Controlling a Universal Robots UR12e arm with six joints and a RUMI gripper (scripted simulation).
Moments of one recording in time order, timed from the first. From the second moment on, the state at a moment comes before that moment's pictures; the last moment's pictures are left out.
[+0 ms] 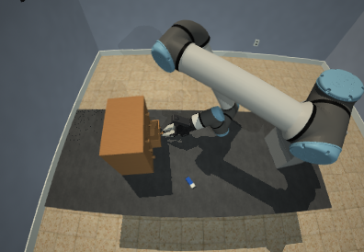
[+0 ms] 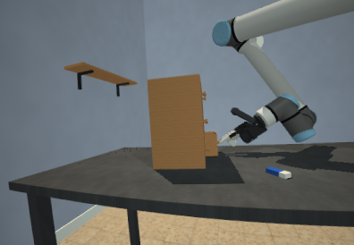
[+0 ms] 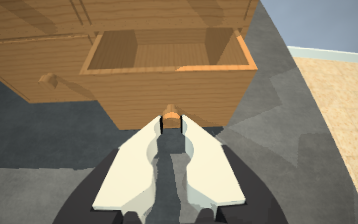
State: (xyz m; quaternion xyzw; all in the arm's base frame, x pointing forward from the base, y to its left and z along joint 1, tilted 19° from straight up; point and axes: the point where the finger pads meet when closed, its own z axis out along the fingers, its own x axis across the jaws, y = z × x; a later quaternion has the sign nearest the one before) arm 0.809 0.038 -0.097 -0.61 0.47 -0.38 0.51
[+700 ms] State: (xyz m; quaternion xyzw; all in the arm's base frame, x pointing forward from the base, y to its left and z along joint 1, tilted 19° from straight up) arm 0.820 0.041 -0.093 -0.61 0.47 -0.38 0.51
